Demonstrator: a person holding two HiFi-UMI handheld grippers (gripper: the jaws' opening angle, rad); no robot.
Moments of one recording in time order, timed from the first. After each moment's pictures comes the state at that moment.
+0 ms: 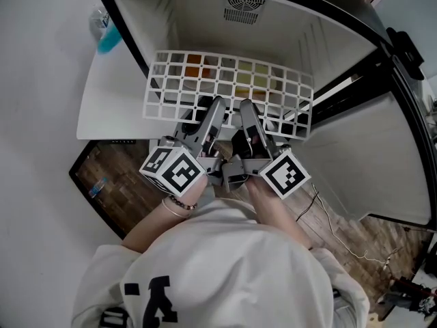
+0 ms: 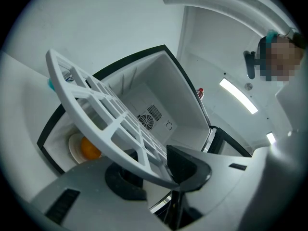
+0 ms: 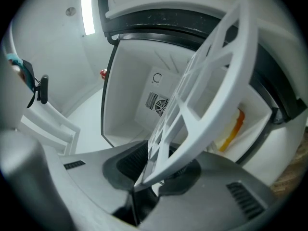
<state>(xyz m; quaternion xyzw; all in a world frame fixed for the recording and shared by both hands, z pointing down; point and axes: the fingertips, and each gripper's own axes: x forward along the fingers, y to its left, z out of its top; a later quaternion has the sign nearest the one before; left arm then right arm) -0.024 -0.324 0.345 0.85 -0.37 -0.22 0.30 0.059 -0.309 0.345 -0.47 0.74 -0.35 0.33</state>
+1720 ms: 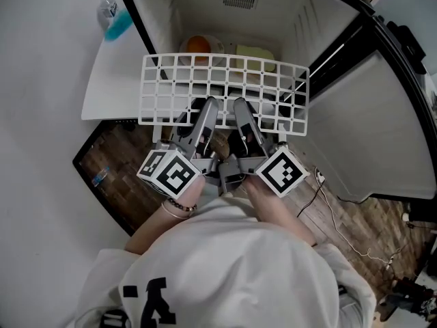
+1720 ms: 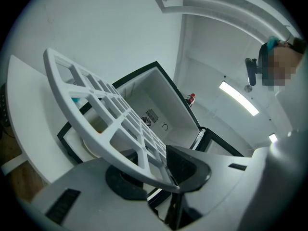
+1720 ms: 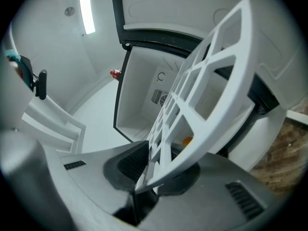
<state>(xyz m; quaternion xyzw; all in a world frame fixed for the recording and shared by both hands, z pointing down) -0.039 -0.253 0.348 0.83 -0.40 -0.24 0.30 0.046 -0.244 0.346 -0.45 0.75 -0.36 0.32</state>
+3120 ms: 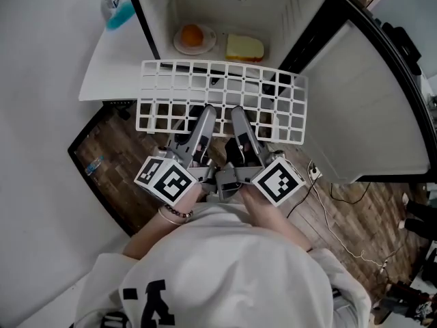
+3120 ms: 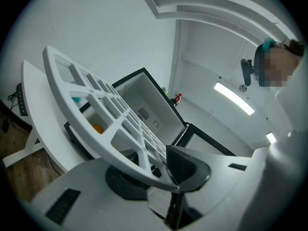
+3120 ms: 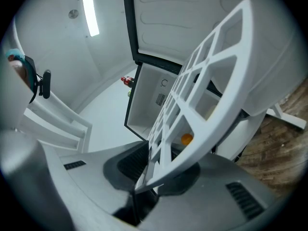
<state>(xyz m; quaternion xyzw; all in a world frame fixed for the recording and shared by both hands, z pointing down) -0.012 -0.176 0.347 0.83 -0.40 -0.24 0.29 0.072 -0.168 0.346 -0.44 0.76 -0.36 0.31</state>
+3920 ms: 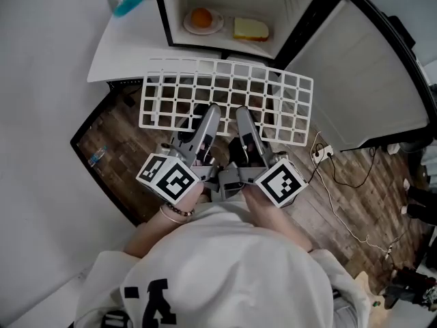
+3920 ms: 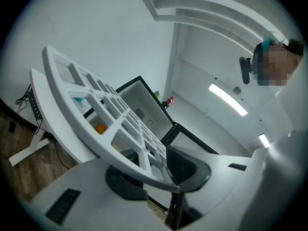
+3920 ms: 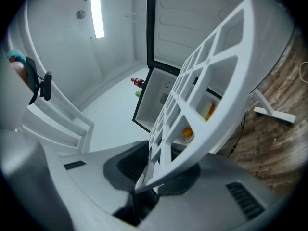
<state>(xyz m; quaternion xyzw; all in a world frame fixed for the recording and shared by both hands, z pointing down) -0.055 -0.082 0.343 0.85 -0.37 -0.24 0.29 0.029 -0.069 0.342 -0.47 0.74 -0.35 0.32</state>
